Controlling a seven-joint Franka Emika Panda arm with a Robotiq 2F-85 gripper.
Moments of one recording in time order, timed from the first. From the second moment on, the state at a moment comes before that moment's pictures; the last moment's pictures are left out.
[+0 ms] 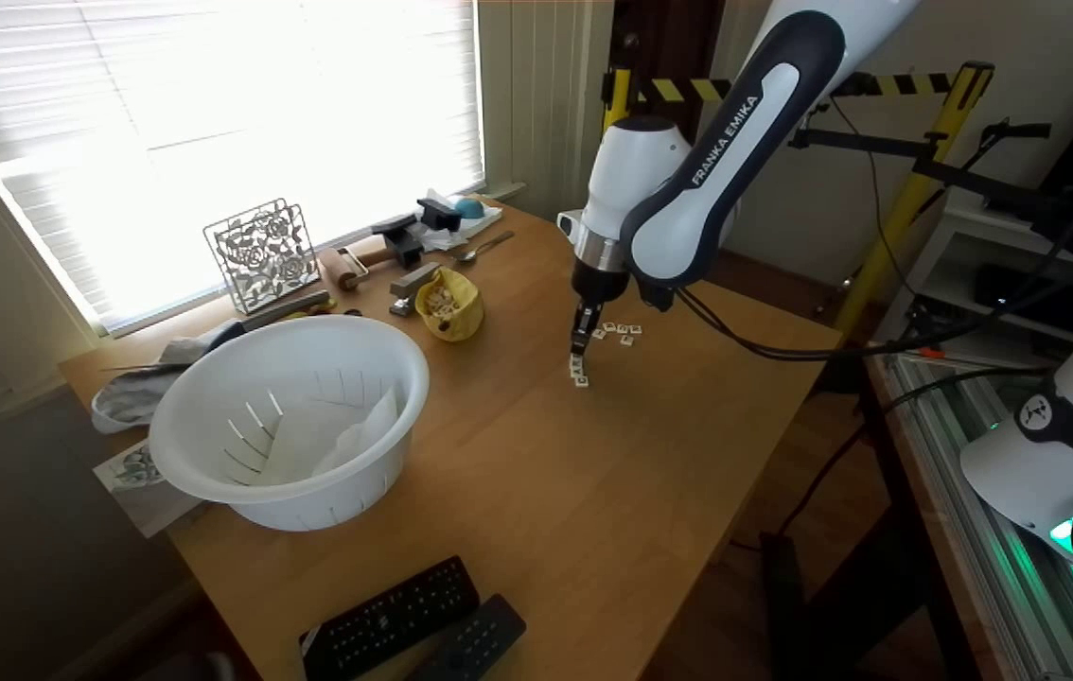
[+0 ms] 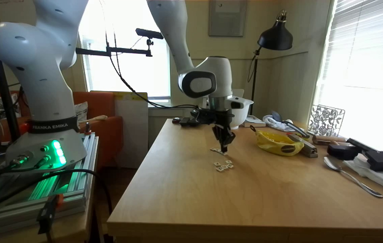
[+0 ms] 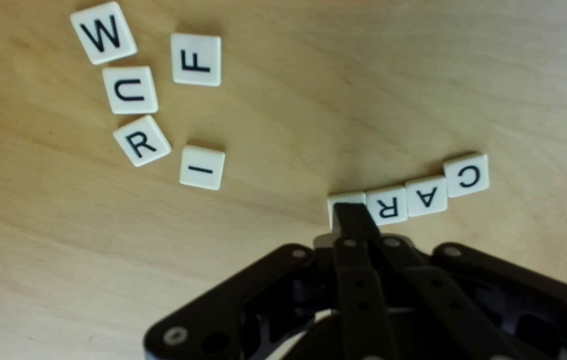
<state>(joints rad) -0.25 0.51 0.01 -2.25 0.02 2.92 -0.23</state>
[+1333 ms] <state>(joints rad) -0.26 0.32 0.07 -2.39 0.02 2.92 -0.28</state>
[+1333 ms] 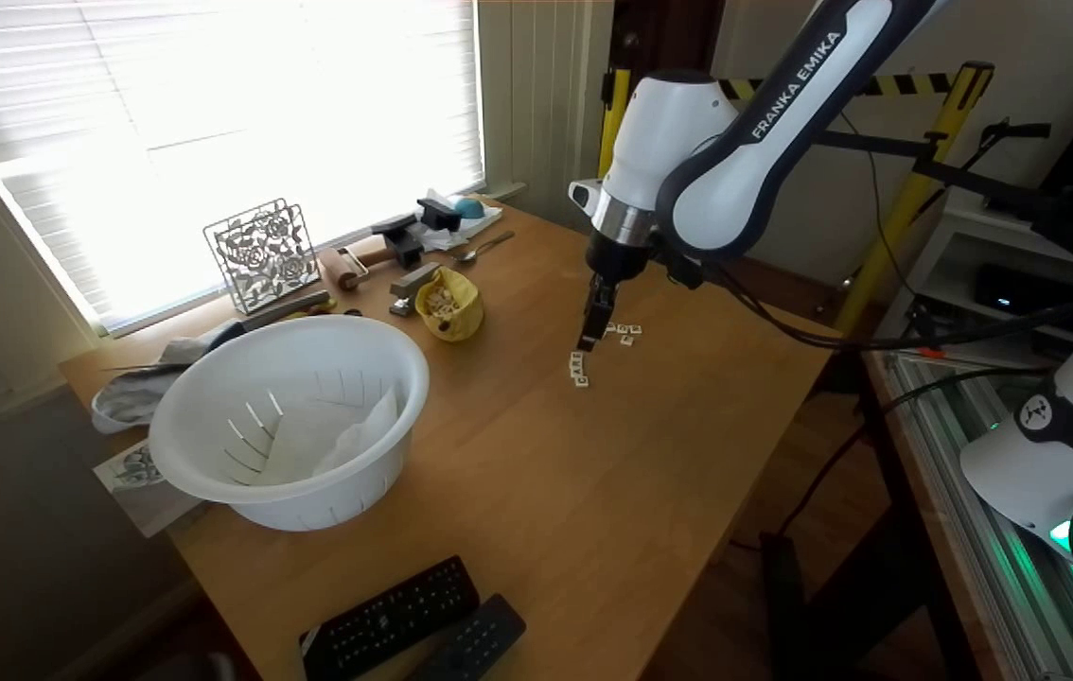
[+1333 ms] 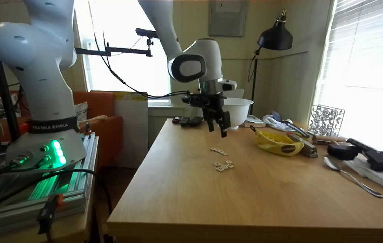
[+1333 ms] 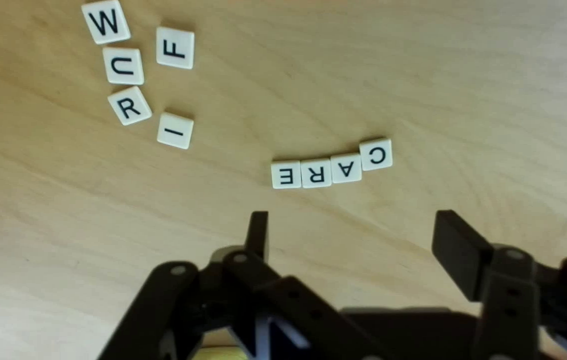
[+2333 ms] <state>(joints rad) -0.17 0.16 -0.02 -2.47 0.01 2.85 -0.28</state>
